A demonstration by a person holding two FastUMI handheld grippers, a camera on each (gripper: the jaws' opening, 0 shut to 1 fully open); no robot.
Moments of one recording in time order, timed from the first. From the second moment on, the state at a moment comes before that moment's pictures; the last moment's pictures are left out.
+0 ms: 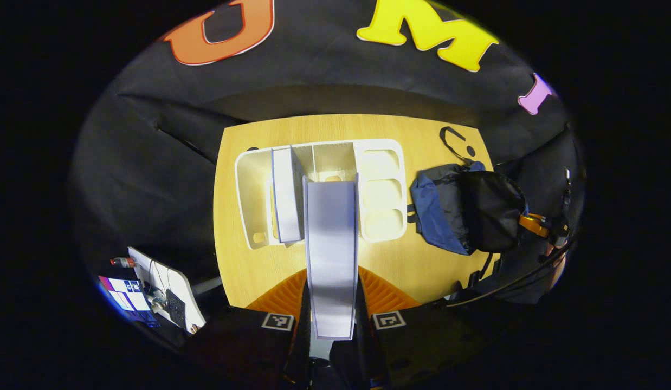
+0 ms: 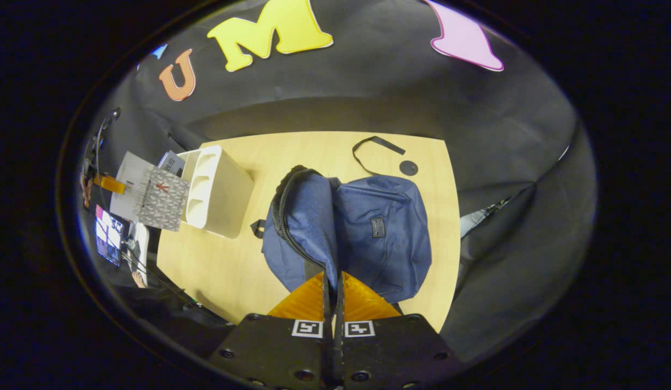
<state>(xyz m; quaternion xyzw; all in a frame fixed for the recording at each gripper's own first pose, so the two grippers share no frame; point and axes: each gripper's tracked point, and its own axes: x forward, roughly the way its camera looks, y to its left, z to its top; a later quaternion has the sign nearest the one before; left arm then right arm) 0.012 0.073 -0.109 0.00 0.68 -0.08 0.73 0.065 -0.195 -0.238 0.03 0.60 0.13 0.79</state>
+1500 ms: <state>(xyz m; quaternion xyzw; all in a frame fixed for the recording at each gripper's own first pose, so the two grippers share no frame) -0.021 -0.241 -0.226 -0.34 0.62 -0.25 0.66 0.061 -0.228 -0.200 0.05 0.58 0.10 0.81</state>
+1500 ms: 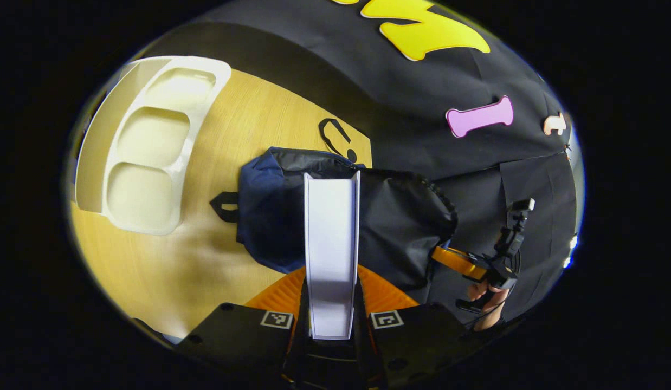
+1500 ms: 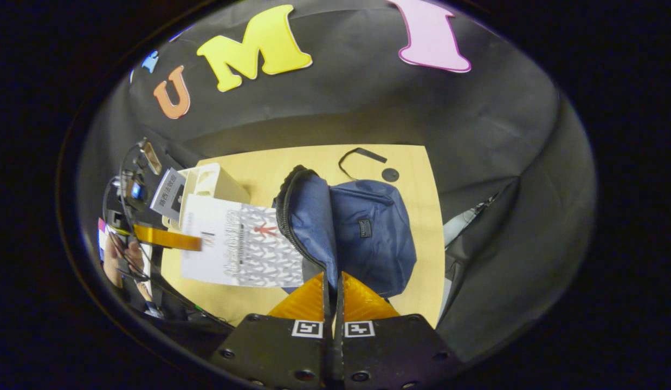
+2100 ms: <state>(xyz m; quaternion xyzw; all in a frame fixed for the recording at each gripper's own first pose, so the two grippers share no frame) -0.004 -0.329 -0.304 -0.39 0.61 -0.29 0.63 0.068 -0.236 -0.199 0.04 0.58 0.11 0.81</state>
